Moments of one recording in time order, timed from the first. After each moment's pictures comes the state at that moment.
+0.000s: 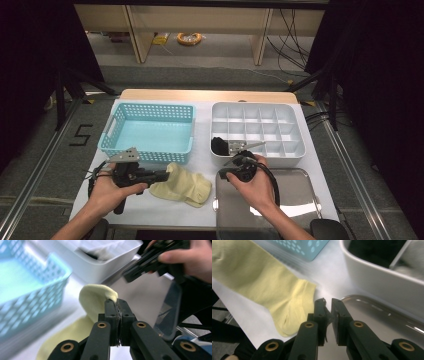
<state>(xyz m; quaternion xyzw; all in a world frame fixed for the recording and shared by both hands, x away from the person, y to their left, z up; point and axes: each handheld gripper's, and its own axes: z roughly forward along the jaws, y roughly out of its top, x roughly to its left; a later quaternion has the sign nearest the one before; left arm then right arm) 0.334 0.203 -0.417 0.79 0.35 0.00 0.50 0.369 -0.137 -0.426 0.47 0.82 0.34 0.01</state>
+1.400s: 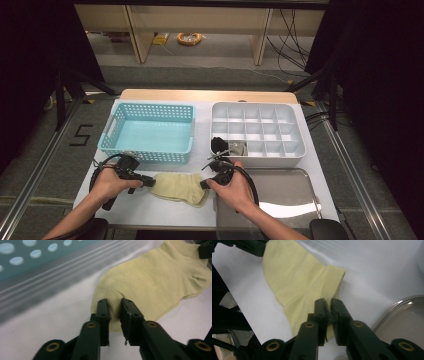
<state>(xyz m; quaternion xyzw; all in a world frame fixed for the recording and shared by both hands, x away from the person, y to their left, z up) 0.380 0.227 -0.470 0.85 0.43 -0.02 0.30 0.376 -0.089 -0.459 0.45 0.84 0.30 -0.07</state>
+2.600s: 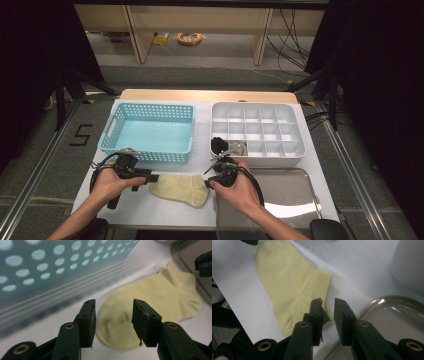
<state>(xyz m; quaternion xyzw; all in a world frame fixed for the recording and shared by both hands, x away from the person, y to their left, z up) 0.377 0.224 -0.464 0.80 0.47 0.00 0.38 0.369 -0.100 -0.446 0.43 0.85 0.30 -0.02</state>
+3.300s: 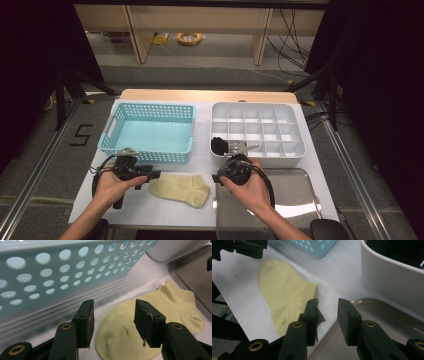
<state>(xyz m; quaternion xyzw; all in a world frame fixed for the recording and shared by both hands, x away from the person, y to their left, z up) 0.374 0.224 -0.471 0.77 0.47 0.04 0.42 0.363 -0.127 -0.433 0.46 0.82 0.35 -0.01</state>
